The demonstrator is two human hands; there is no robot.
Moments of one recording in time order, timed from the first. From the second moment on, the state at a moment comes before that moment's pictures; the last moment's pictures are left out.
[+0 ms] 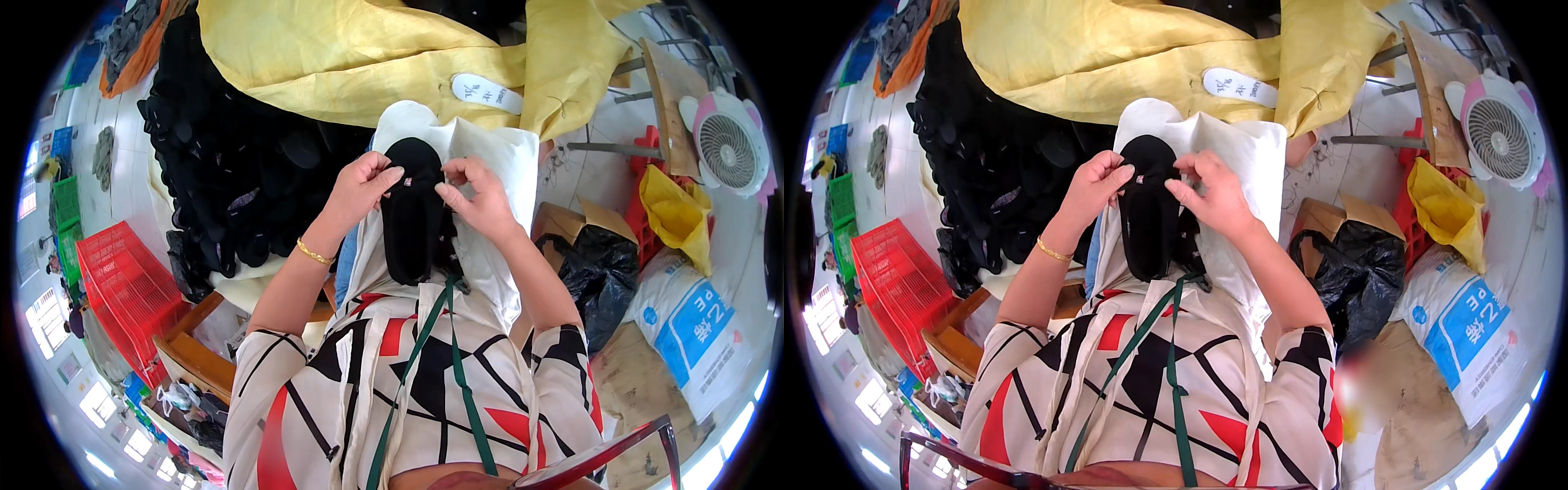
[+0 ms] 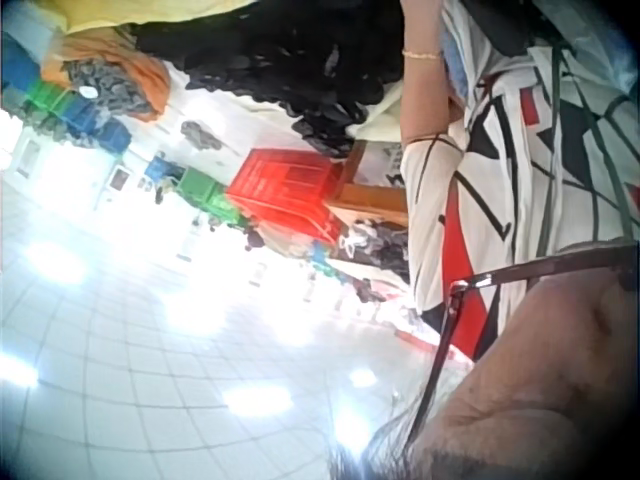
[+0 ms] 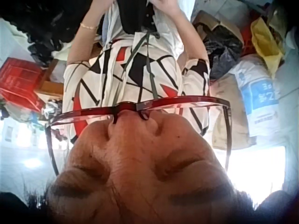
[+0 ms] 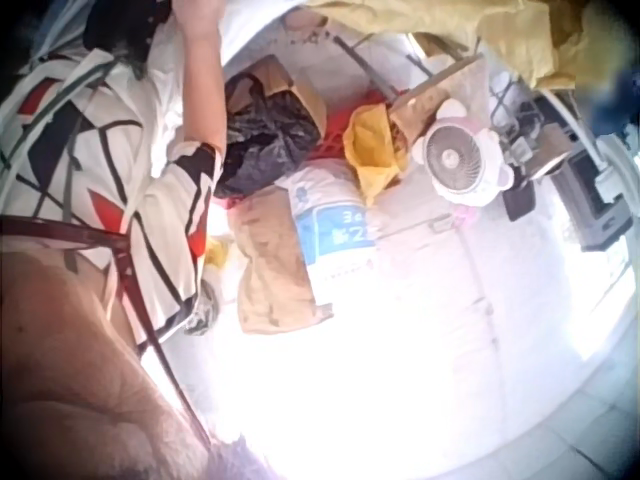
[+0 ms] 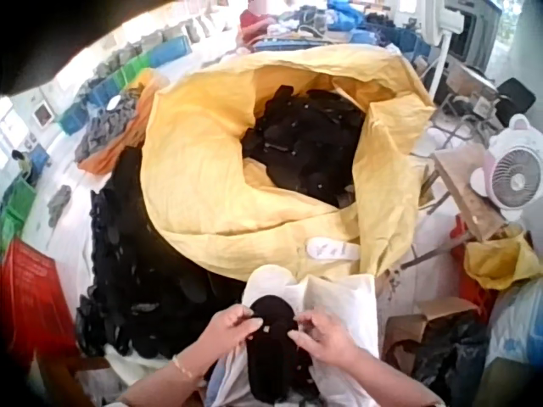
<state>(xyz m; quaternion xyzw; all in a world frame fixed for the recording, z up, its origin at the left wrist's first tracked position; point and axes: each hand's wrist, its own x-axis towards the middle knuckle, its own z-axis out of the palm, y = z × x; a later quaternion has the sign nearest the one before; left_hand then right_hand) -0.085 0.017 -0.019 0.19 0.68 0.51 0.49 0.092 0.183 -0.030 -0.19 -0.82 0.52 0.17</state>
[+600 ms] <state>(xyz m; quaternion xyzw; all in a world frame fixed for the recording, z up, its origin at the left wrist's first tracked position) -0.066 0.030 -0.013 0.23 0.79 0.43 0.36 0.089 0.188 -0.016 -0.29 -0.88 0.30 0.24</state>
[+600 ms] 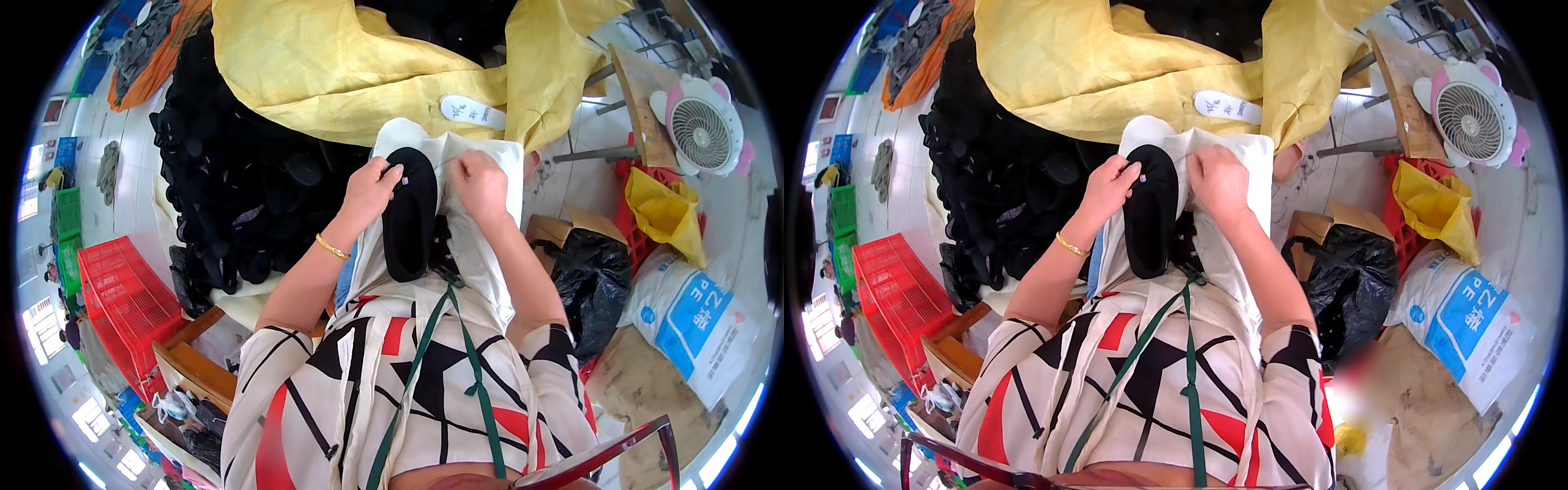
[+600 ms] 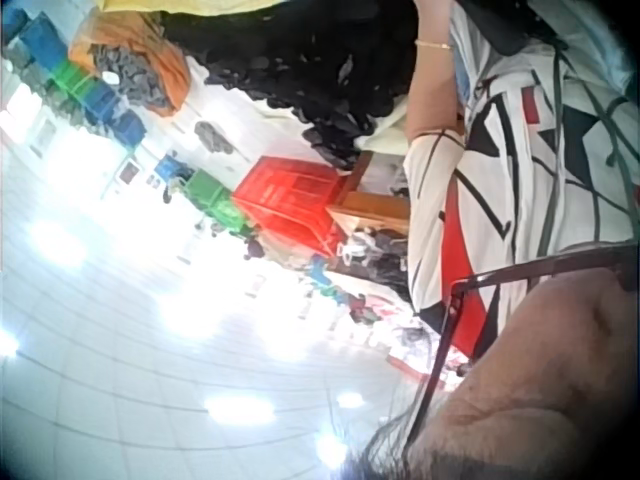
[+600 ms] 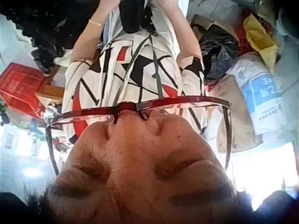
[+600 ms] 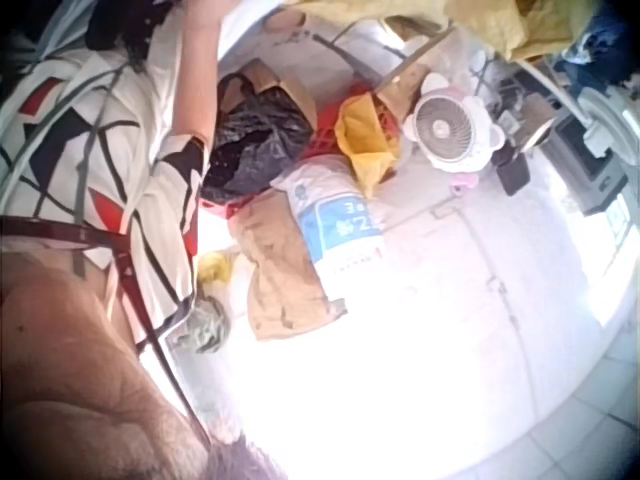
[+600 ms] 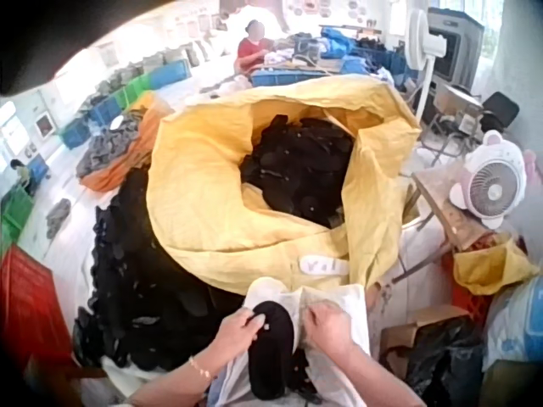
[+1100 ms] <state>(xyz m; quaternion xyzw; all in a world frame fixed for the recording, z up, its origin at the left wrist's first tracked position) -0.073 0.023 -0.036 0.23 0.80 0.49 0.26 0.103 0.108 0.007 -0.28 -0.06 0.92 0.25</state>
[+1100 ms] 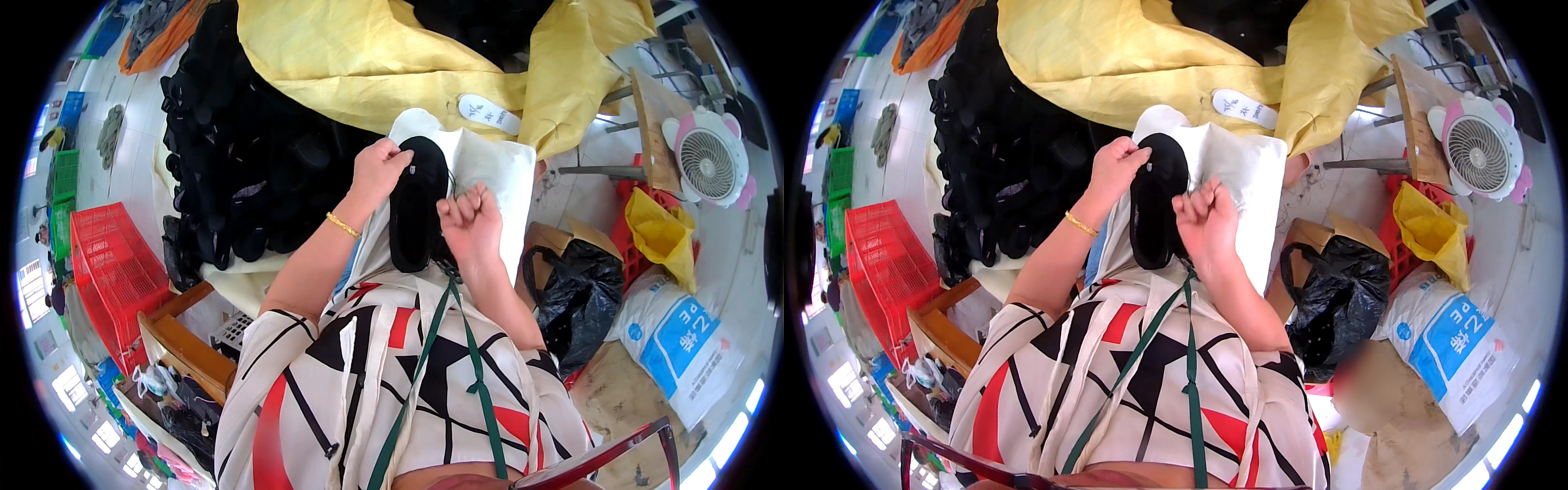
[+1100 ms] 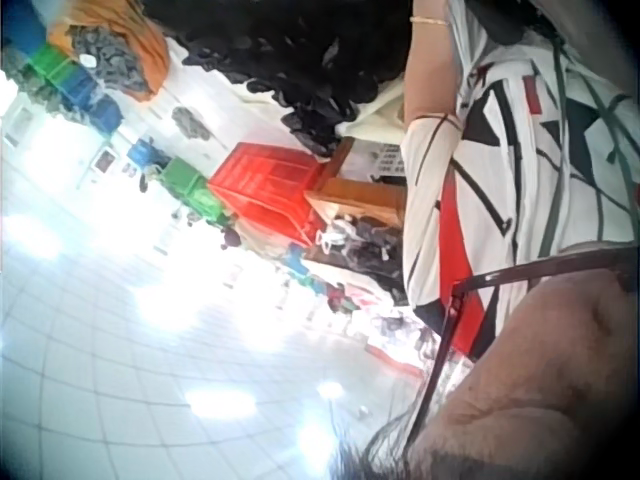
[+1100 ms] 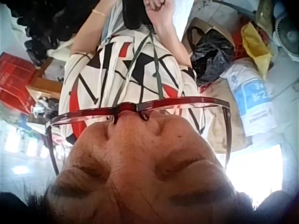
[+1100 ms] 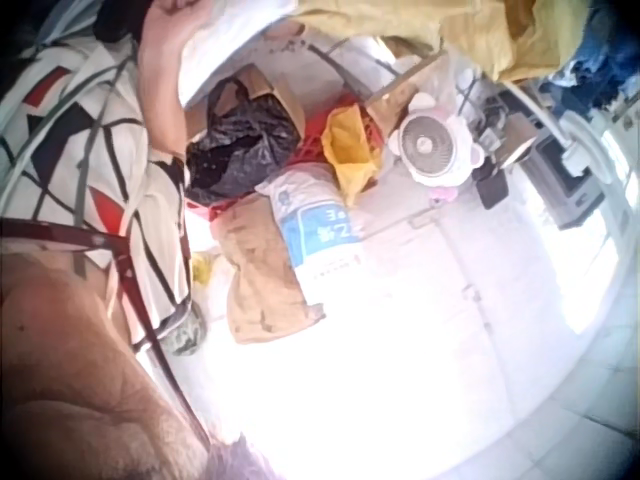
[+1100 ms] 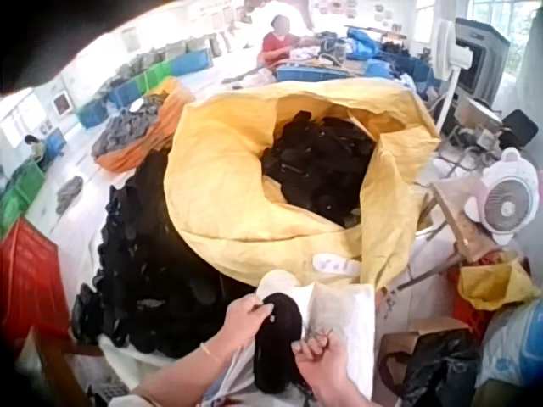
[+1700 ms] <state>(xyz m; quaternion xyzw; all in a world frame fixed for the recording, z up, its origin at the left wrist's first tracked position) -0.083 0.009 0.002 0.52 0.77 0.35 0.10 0.222 0.136 0.029 -0.33 -0.83 0.41 0.18</state>
